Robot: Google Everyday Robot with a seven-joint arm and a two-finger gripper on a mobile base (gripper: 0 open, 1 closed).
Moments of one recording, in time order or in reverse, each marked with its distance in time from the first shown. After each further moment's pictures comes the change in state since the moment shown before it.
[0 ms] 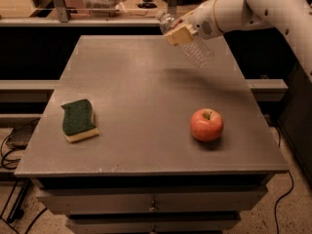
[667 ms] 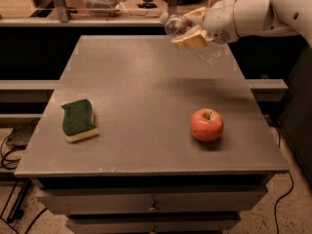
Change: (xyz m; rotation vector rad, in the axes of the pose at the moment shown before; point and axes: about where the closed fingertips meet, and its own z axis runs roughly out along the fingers) arm -0.003 0.028 -0.043 -0.072 -0.119 -0.314
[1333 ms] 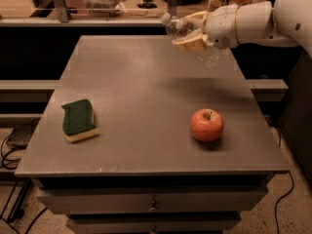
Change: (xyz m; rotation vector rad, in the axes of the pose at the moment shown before) arm 0.006 0.001 -0.001 0.029 -0.067 -0.006
